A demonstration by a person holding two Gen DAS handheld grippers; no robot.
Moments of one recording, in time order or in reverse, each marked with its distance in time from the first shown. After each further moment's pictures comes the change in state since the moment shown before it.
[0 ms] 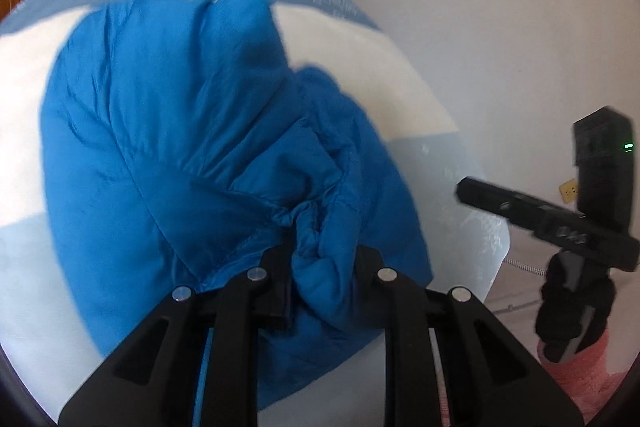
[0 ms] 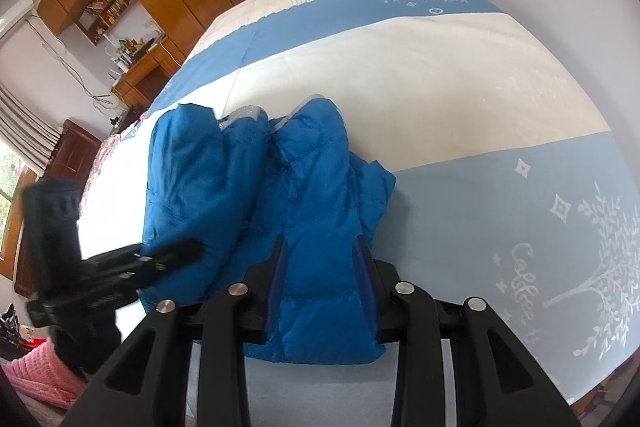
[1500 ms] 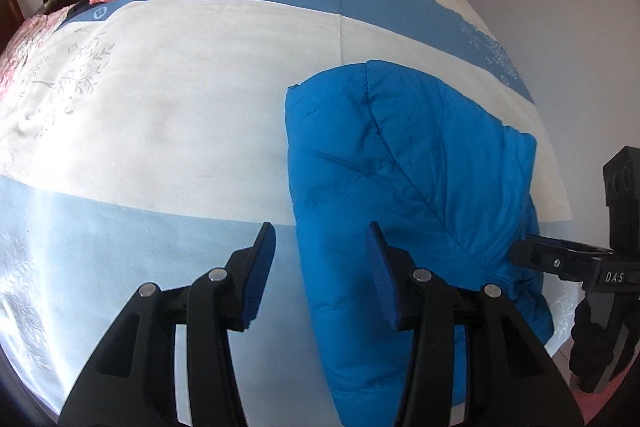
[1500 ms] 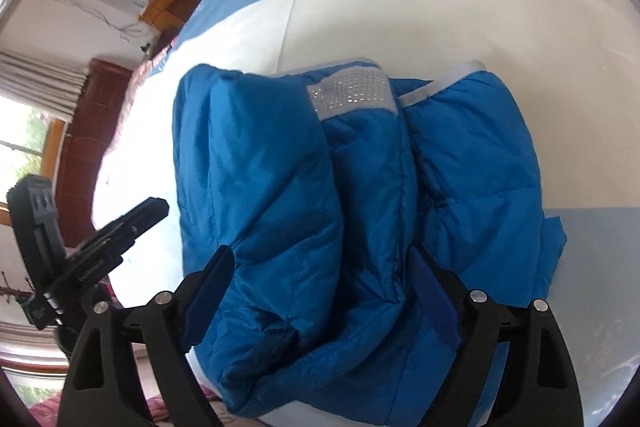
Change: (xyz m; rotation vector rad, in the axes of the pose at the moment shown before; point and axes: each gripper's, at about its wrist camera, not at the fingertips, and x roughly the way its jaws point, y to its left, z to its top) left arm -0.088 0.133 0.039 -0.289 -0.062 0.424; right arm 0.122 0.088 0.076 -0.074 0.360 0.157
